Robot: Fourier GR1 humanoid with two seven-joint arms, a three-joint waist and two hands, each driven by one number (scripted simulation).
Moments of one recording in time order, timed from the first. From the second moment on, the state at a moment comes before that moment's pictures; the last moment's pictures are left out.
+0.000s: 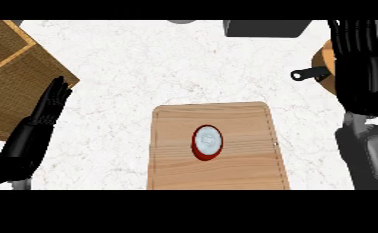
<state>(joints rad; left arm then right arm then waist) 0.05 0.50 -0.13 -1.66 0.24 0.10 -0.18 -0.37 -0.34 0.01 -1.63 -0.27 -0.25 -0.05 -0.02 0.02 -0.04</state>
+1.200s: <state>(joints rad) -0.04 0.35 -0.30 -1.42 0.25 0.07 0.10 0.01 -0.02 0.62 -1.77 0.82 -0.81 0.44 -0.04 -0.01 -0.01</state>
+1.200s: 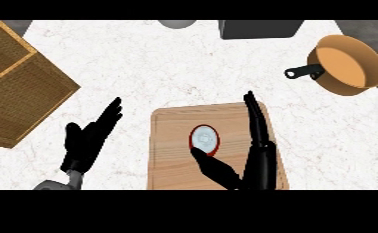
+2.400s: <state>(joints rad) -0.10 0.29 -0.25 -1.37 0.20 0.00 0.12 -0.08 -0.02 0.67 -1.76 0.78 -0.48 1.02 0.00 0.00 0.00</state>
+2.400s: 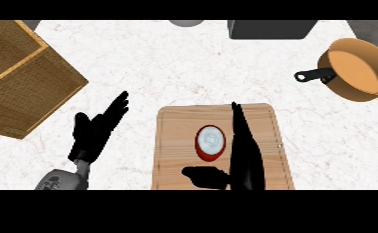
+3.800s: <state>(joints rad) -0.07 0.22 -0.16 -1.39 0.10 -0.08 0.14 0.02 0.00 0.59 -1.45 0.05 -0.72 0.16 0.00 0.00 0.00</state>
